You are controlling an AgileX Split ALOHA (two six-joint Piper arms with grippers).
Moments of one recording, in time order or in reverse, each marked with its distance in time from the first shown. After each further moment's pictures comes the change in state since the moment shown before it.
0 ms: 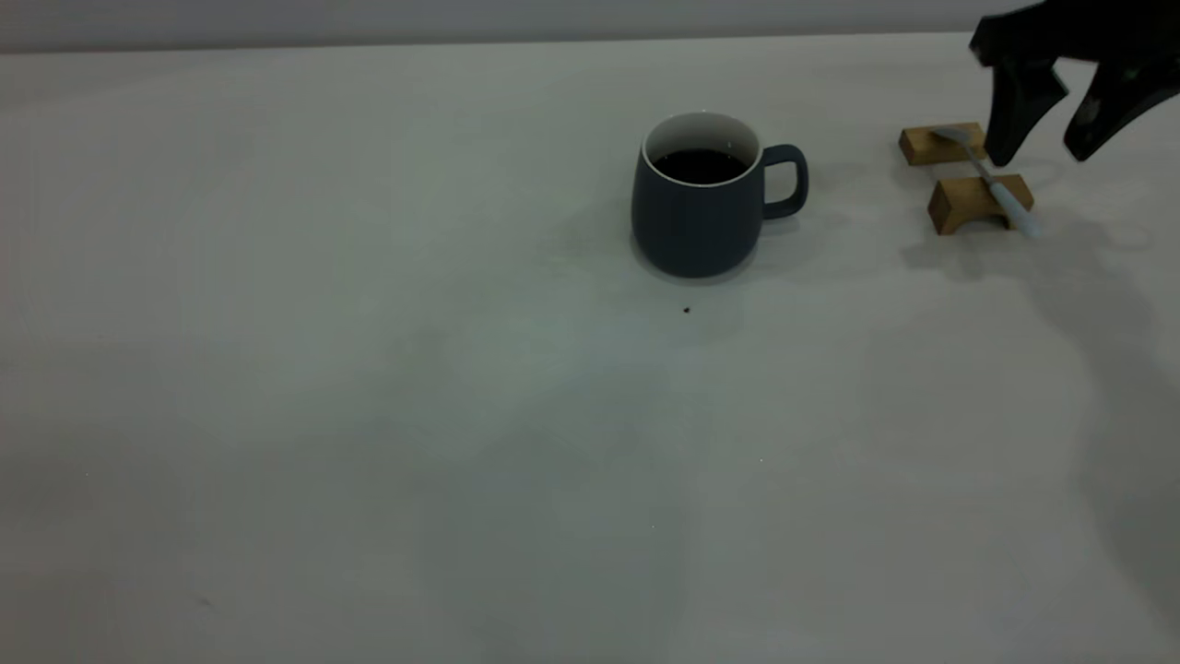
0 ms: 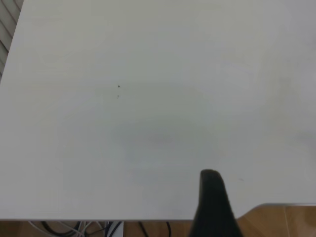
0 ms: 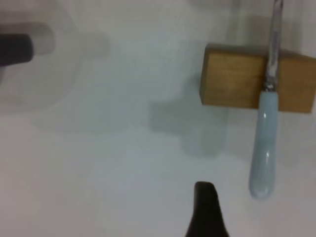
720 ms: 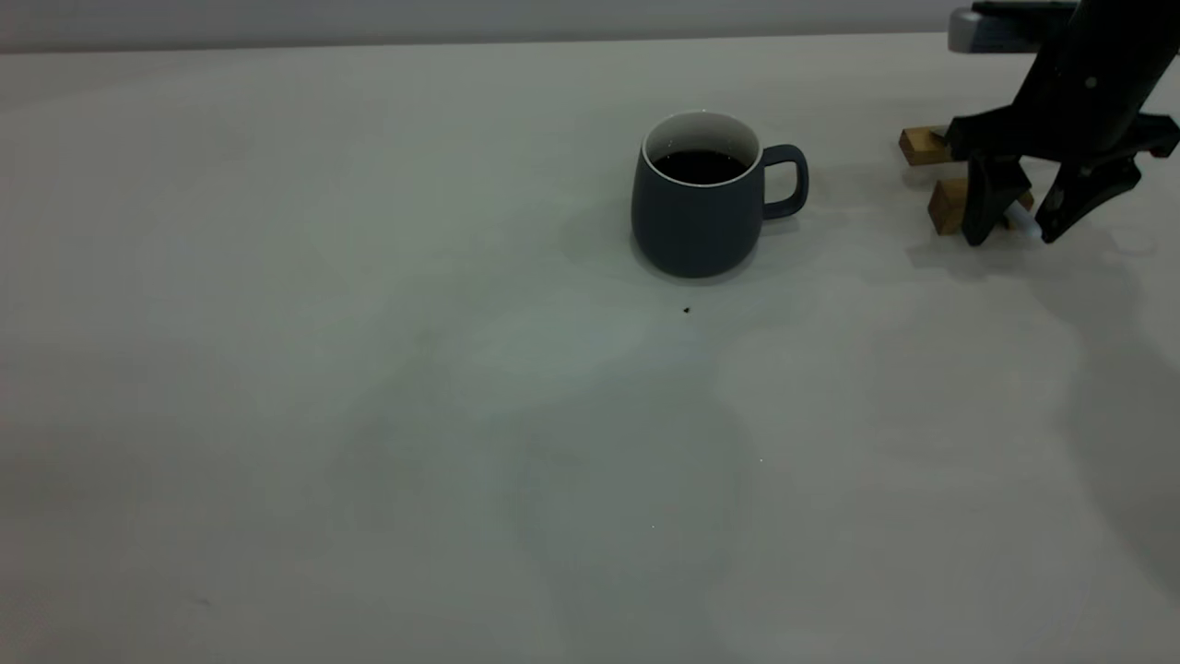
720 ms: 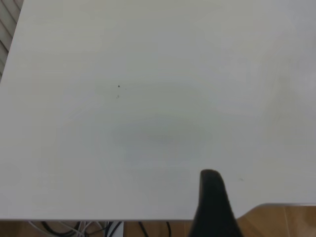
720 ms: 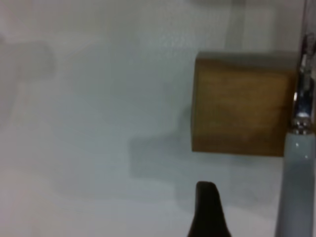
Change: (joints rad) left arm 0.000 0.000 0.000 0.000 0.000 0.000; right arm -0.017 0.167 -0.036 0.023 -0.100 0.002
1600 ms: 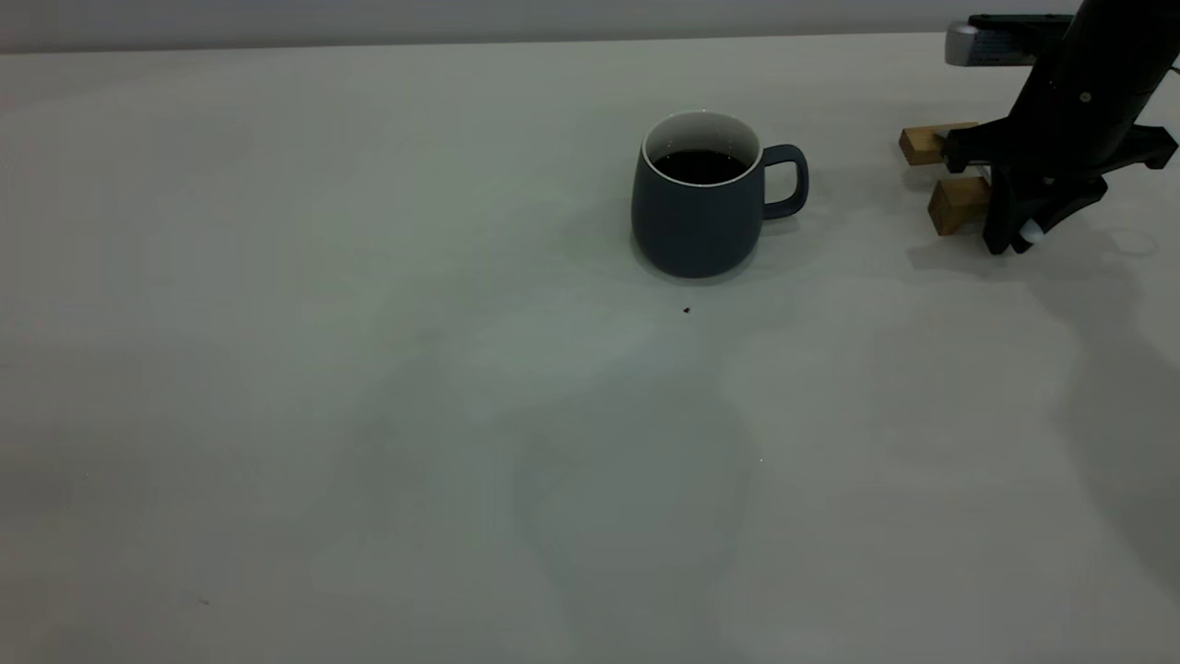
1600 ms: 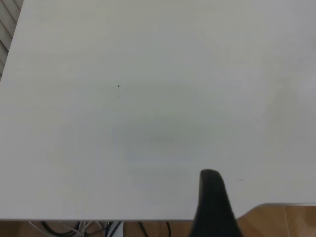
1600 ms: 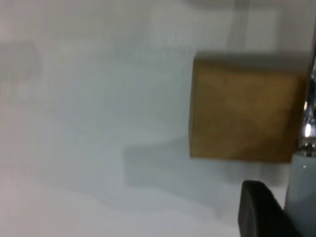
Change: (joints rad) left arm 0.000 0.000 0.000 0.000 0.000 0.000; right arm 0.000 0.009 -0.001 -0.010 0.004 0.002
